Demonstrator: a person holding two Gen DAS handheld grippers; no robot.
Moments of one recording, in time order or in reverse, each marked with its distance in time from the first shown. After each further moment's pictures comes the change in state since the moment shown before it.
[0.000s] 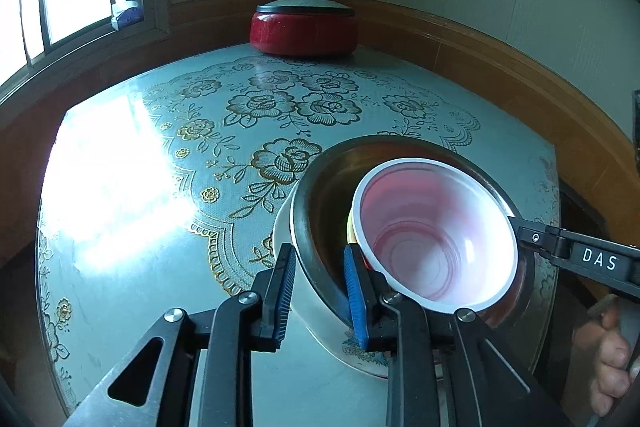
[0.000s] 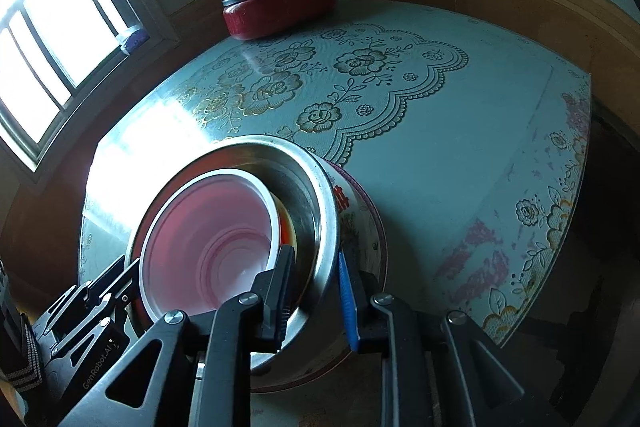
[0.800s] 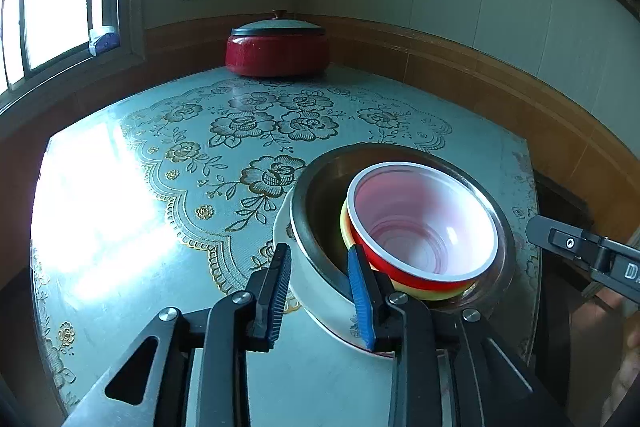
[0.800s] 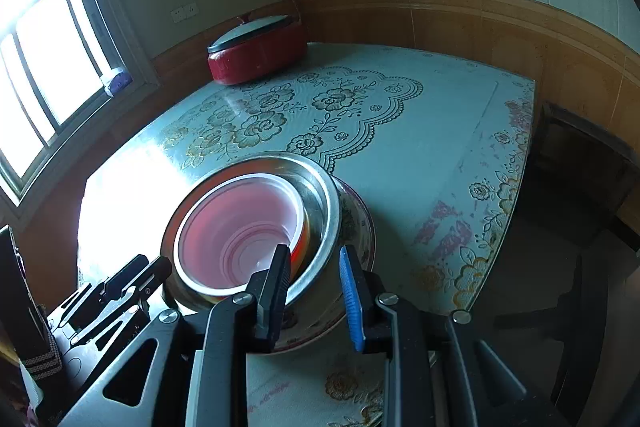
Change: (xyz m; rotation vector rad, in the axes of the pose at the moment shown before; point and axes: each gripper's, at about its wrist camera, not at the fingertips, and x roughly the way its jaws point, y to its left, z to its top) left arm -0.021 0.006 -0.012 0.065 -0.082 -0.081; right arm -0.064 0.026 -0.048 0.064 -0.188 -0.100
